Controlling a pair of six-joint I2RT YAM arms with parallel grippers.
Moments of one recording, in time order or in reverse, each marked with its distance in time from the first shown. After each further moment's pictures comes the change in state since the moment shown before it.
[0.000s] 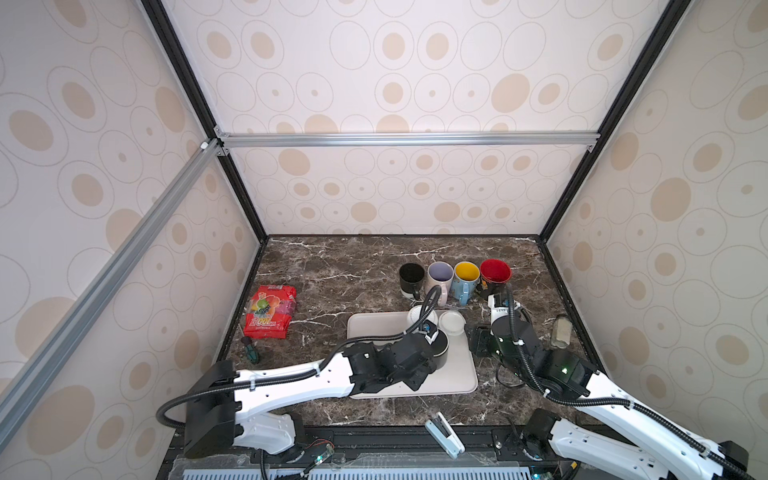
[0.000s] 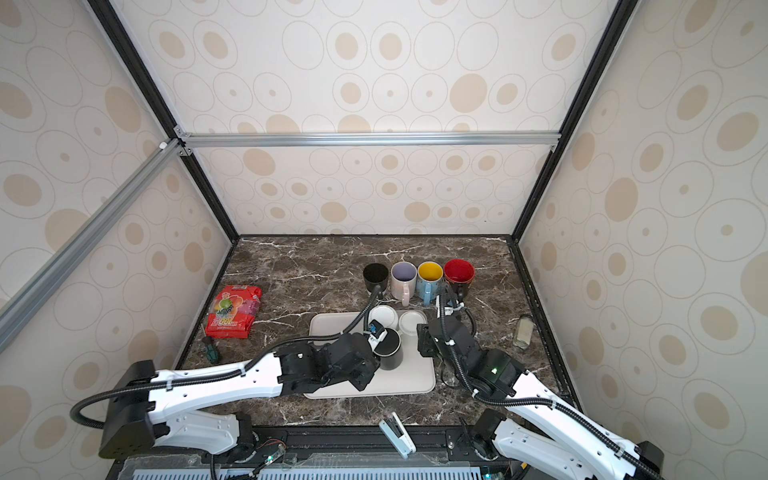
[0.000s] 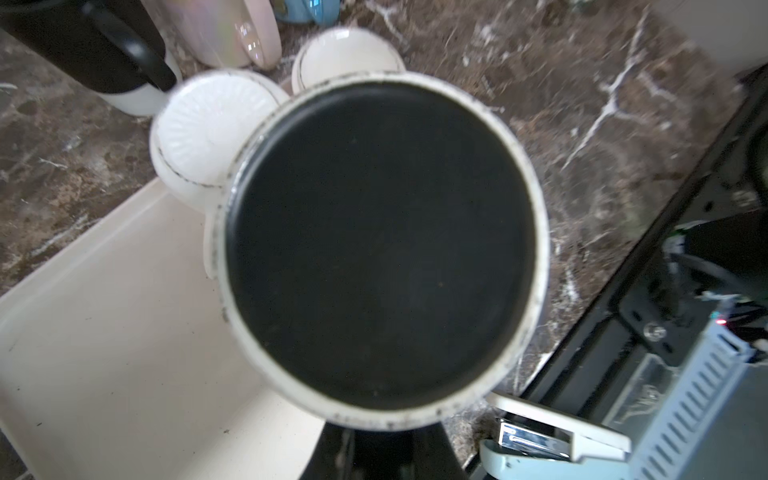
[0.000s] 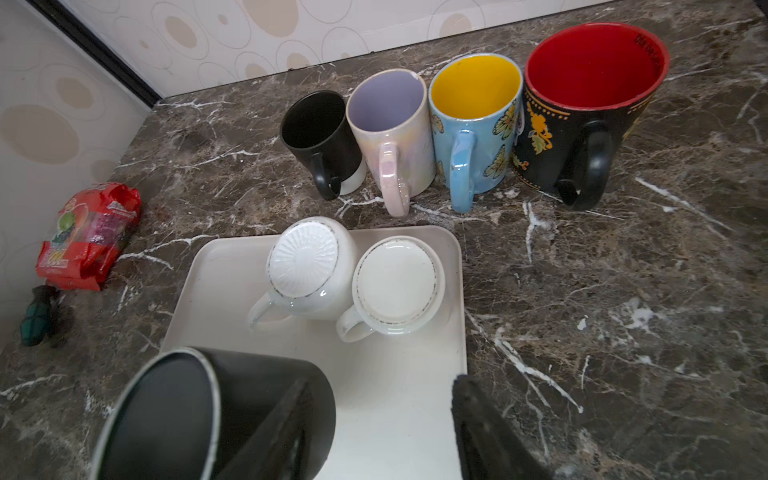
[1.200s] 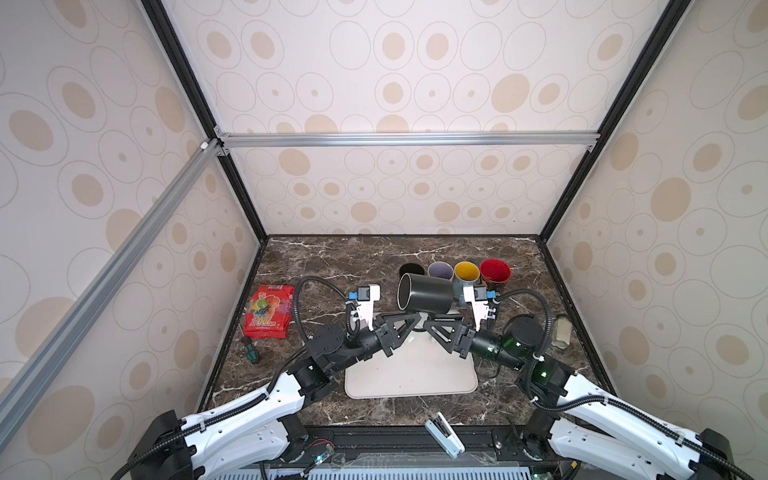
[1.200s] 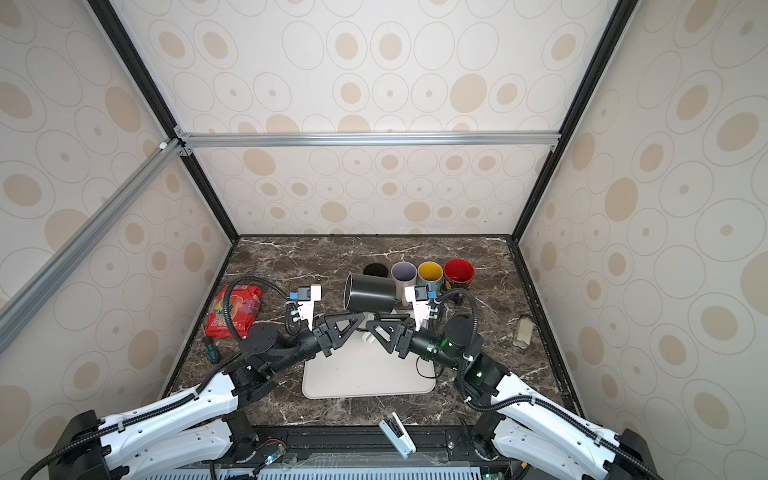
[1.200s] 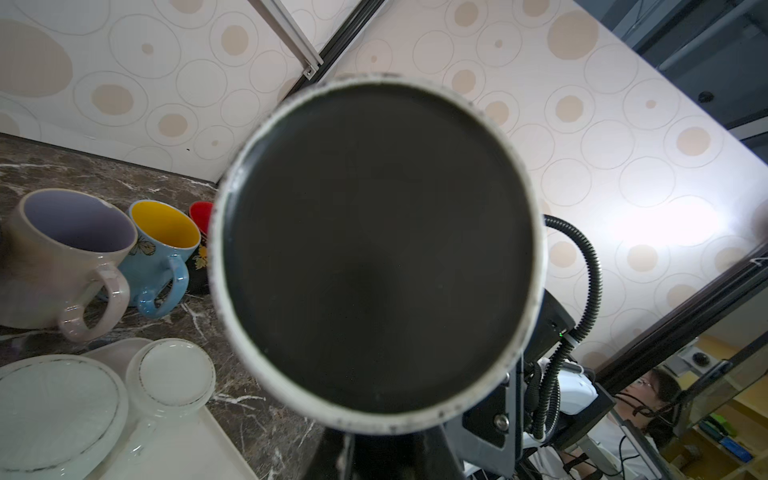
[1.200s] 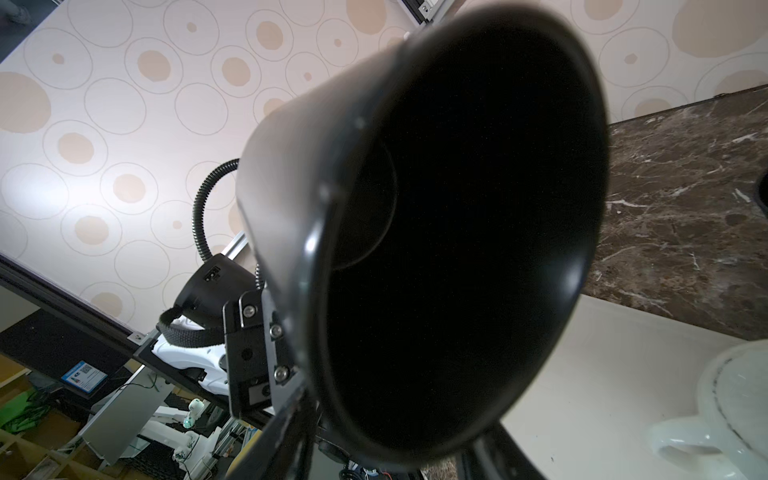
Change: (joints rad) left arm 0.320 -0.312 -0.454 1.156 0.466 -0.452; right arm -0.002 0.082 -0.162 0.949 -0.721 0.186
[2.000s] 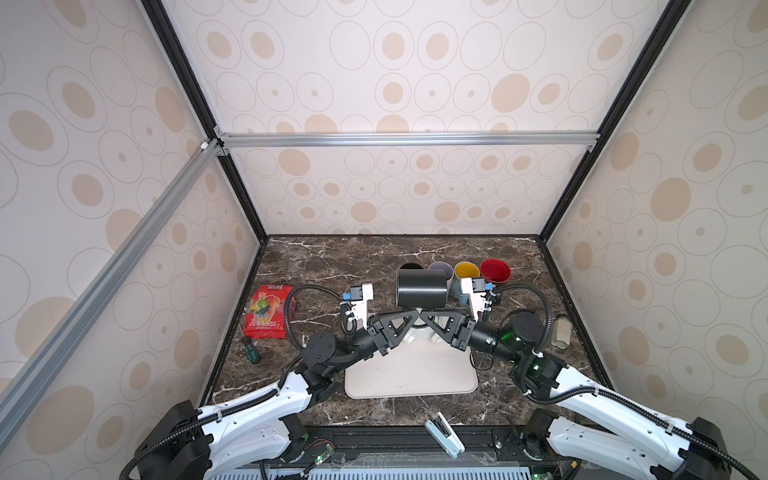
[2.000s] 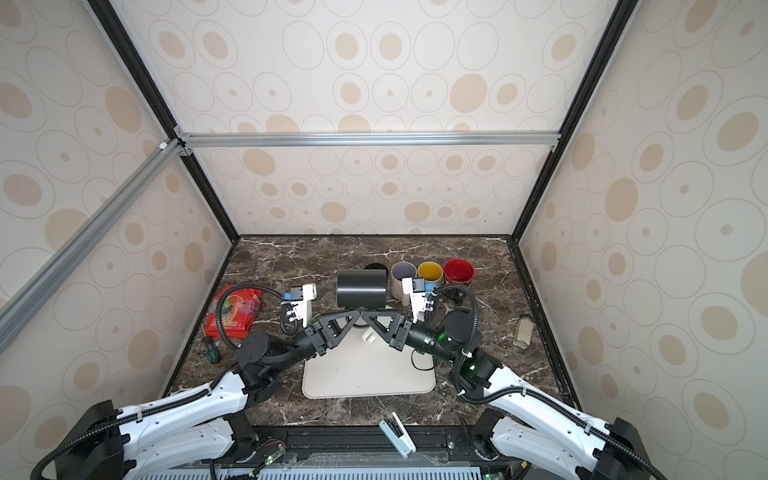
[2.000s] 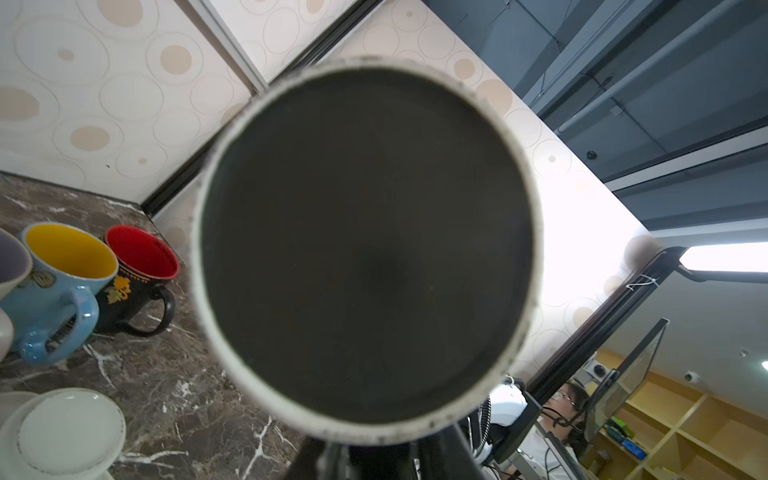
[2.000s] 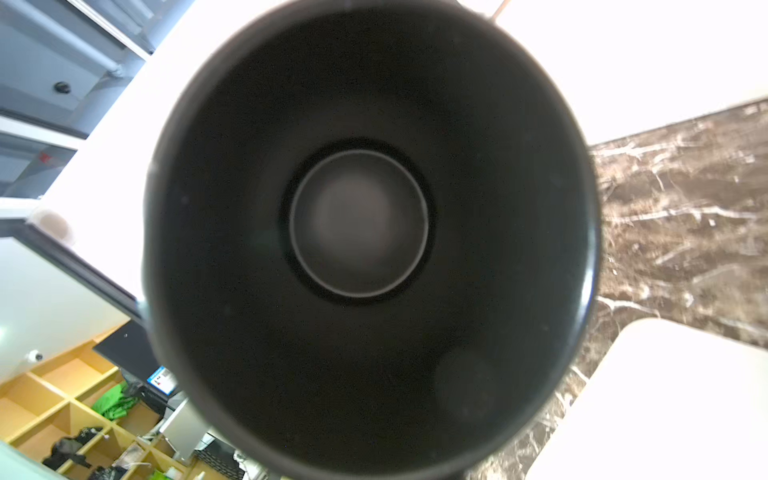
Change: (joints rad) left arm 0.020 0.032 -0.048 0.202 0.037 -0.110; right arm -0.007 0.049 0.049 0.079 -0.060 0.100
